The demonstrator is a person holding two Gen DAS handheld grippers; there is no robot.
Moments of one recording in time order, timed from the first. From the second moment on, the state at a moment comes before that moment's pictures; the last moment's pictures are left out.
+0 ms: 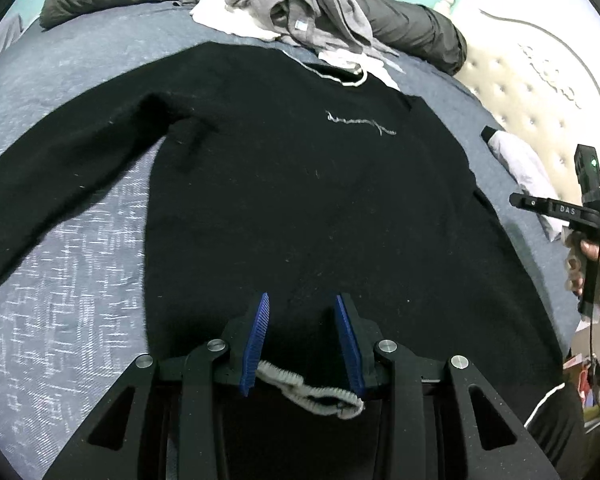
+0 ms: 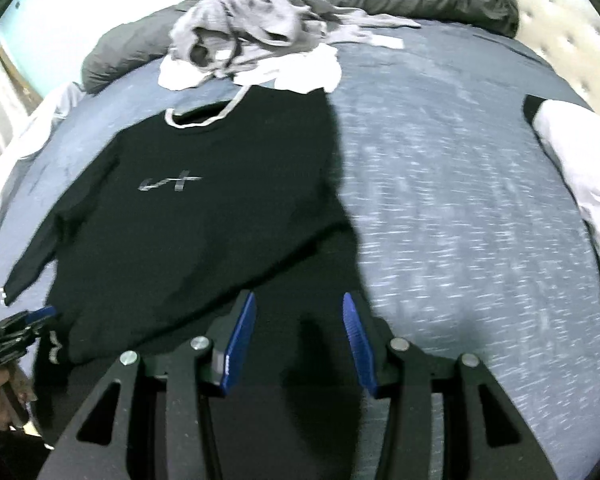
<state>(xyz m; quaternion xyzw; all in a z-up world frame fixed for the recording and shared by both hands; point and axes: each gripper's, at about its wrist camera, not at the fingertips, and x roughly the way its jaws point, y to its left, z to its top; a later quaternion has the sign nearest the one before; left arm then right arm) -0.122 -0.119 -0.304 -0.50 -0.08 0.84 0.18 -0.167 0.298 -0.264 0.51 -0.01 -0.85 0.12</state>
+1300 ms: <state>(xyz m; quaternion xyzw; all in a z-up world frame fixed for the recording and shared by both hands) -0.130 -0.109 -0.331 -0.51 -0.07 0.83 0.19 -0.238 0.295 -0.312 0.48 0.07 -0.87 0.05</state>
